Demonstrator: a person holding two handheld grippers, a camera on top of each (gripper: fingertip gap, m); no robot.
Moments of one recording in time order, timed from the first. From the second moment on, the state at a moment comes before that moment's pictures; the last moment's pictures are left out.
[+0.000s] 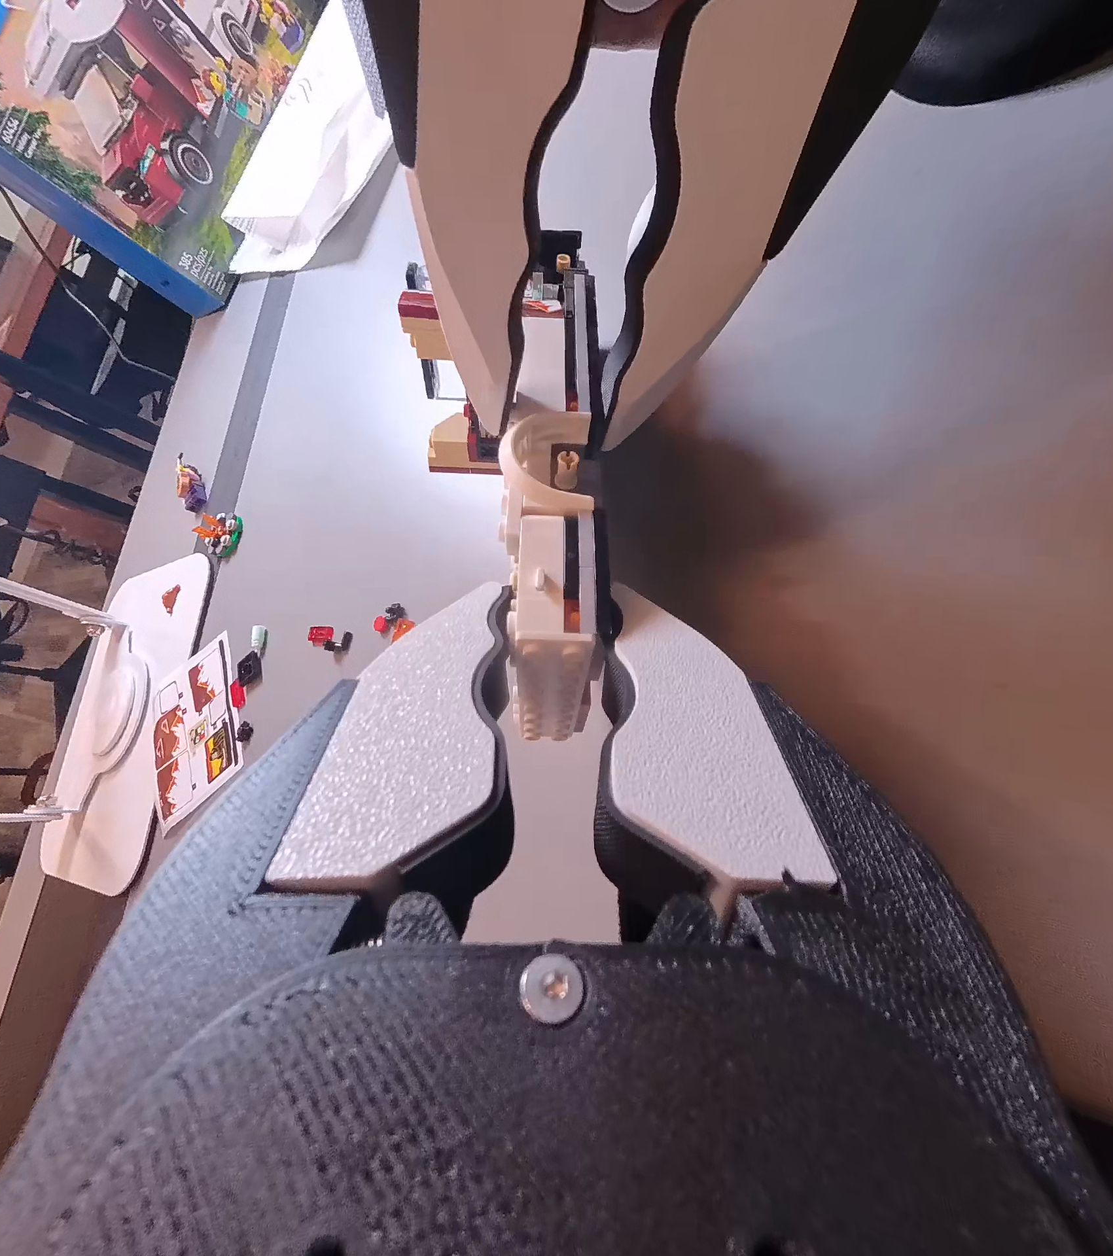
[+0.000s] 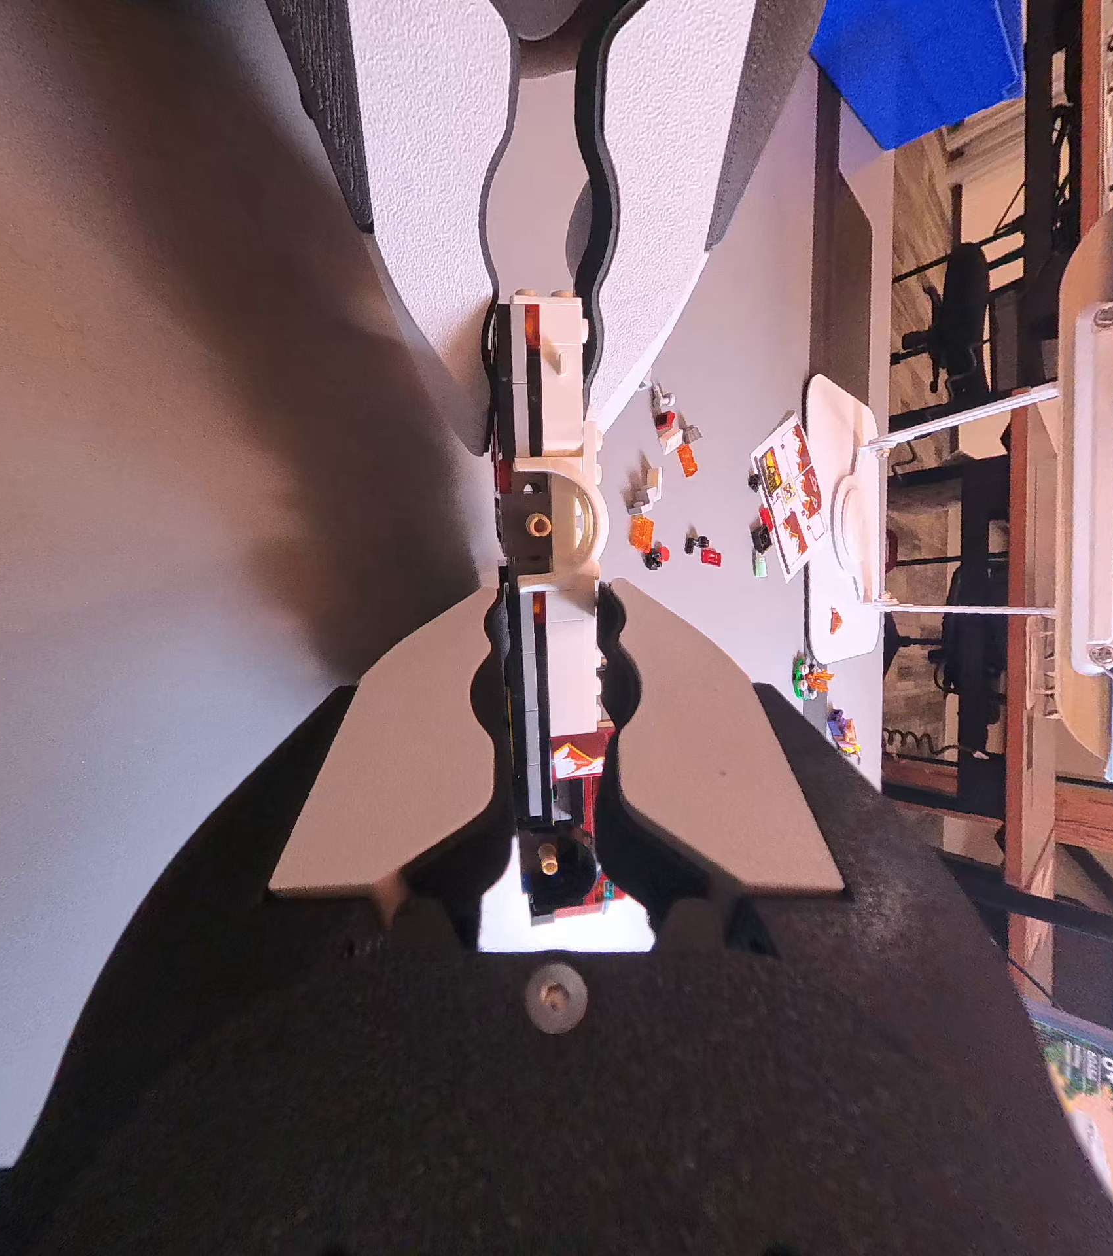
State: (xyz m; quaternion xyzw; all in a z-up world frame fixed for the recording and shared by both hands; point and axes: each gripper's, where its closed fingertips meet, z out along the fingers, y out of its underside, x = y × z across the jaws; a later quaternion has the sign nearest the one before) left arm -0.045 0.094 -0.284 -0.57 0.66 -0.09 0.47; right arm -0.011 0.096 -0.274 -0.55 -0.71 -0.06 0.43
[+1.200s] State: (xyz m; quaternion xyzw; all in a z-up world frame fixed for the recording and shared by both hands) left arm -0.043 0.095 -0.275 -0.56 0.65 -0.13 0.50; right arm -0.008 0.099 -0.277 -0.60 -0.66 -0.01 0.46
